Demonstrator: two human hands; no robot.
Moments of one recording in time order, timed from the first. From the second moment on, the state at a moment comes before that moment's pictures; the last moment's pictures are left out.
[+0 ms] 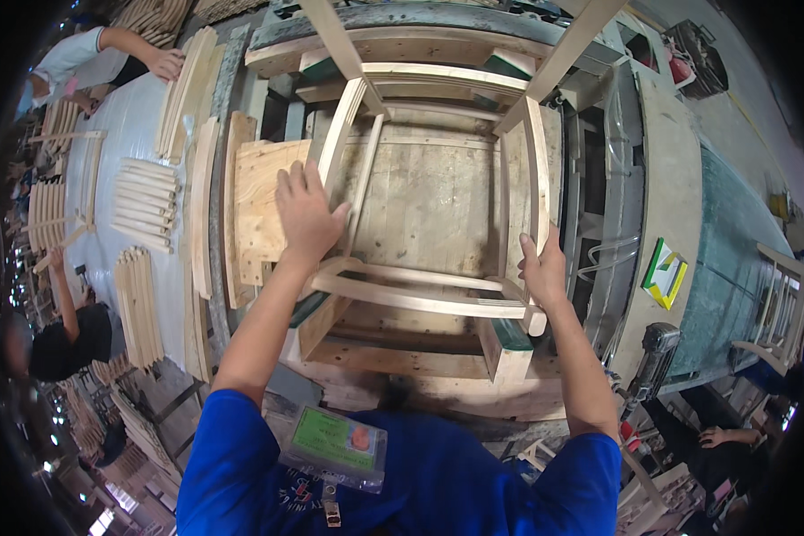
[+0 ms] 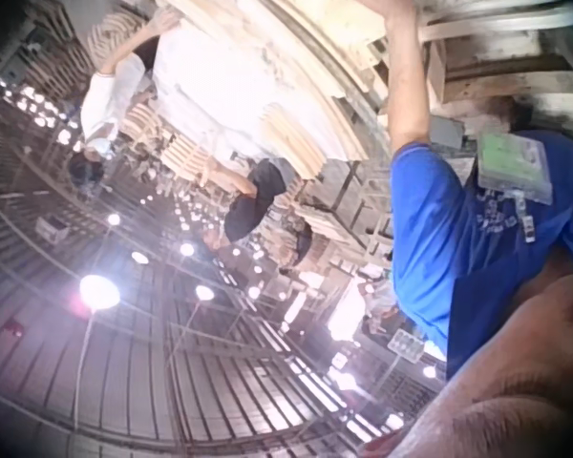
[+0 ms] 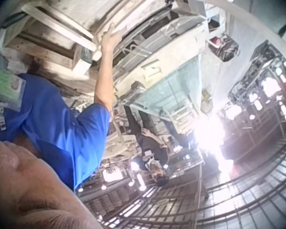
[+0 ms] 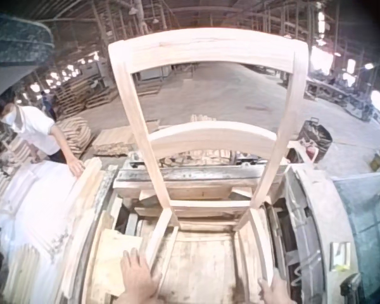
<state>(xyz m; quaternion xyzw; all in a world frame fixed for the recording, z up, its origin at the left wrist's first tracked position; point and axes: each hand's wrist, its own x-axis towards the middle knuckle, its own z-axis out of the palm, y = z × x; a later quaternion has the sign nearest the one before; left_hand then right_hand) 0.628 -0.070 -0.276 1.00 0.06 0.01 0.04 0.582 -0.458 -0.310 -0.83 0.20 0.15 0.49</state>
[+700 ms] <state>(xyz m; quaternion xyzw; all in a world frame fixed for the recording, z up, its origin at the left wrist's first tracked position) 0.572 -0.031 -0.325 0.99 0.12 -0.05 0.05 0.568 -0.439 -0.321 -0.81 0.19 0.19 0.51</state>
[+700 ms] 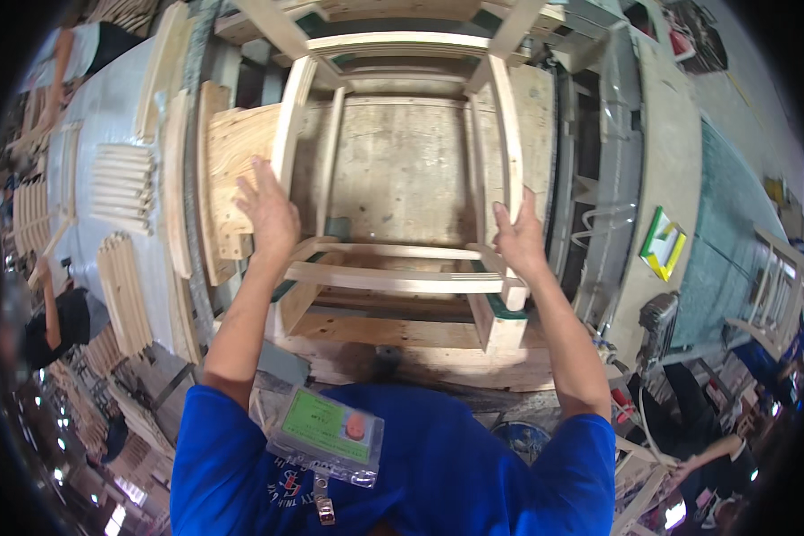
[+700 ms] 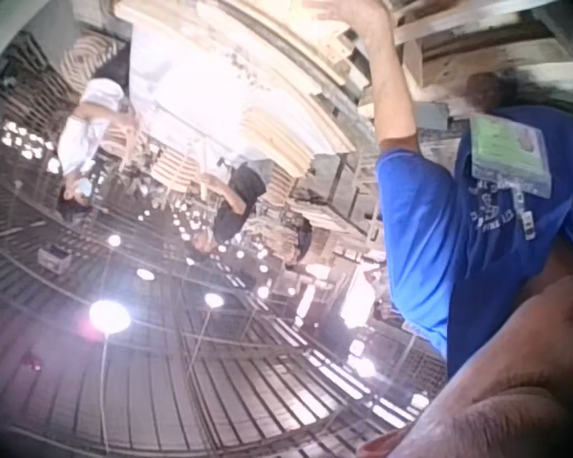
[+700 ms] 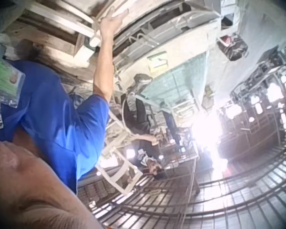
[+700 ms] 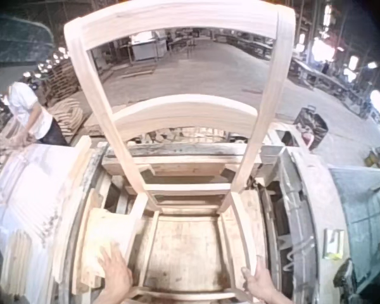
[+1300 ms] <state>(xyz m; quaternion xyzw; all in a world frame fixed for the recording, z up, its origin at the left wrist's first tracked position) 0.575 -0.035 -0.306 0.99 0.11 -0.09 0.04 0.580 -0.449 -0.318 -0.75 0.17 0.26 0.59</state>
